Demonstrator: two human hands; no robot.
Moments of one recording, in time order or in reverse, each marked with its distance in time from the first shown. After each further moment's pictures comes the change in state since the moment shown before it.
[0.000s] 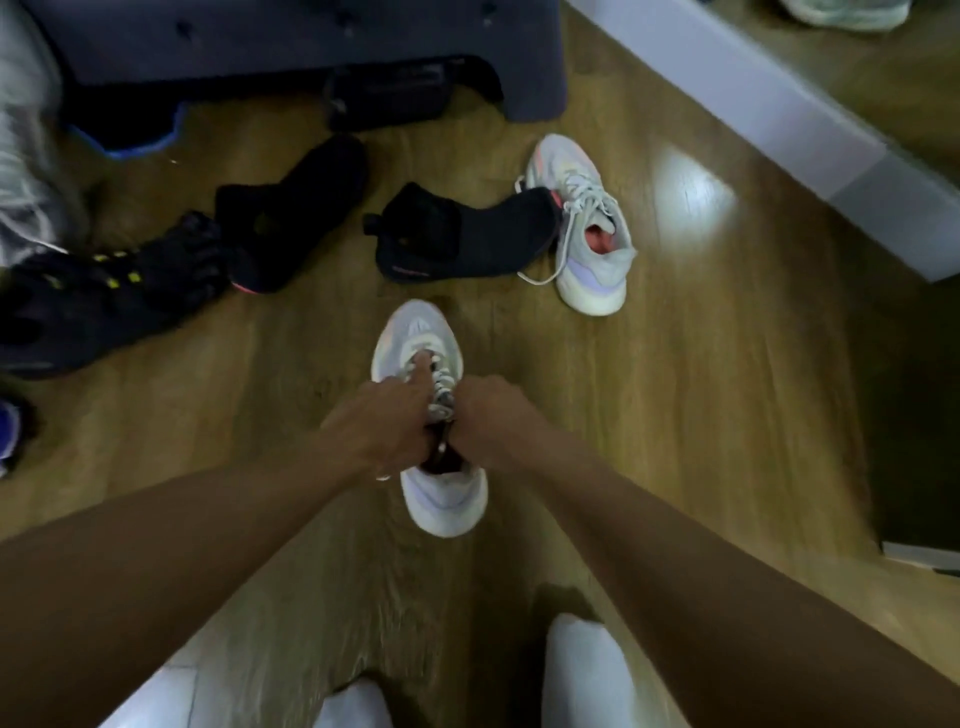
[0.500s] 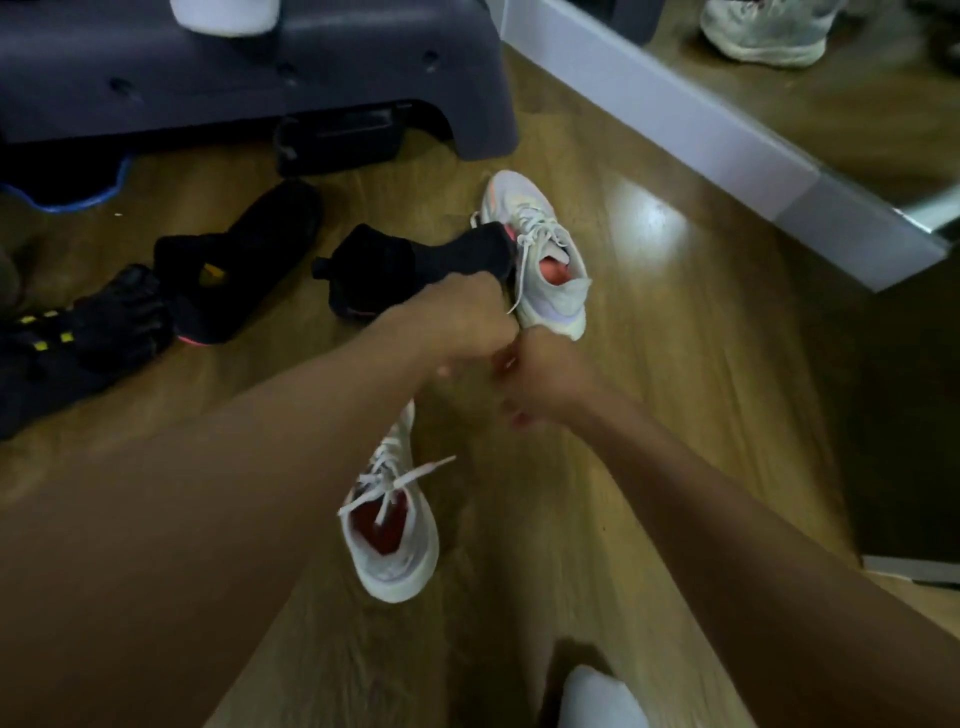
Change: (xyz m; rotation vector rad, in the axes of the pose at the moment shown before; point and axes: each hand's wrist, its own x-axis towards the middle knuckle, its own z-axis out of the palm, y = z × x) left_hand 0.089 0.099 -0.110 -0.311 -0.073 -0.030; right_hand 0.008 0.069 -0.071 0.384 0.169 0.271
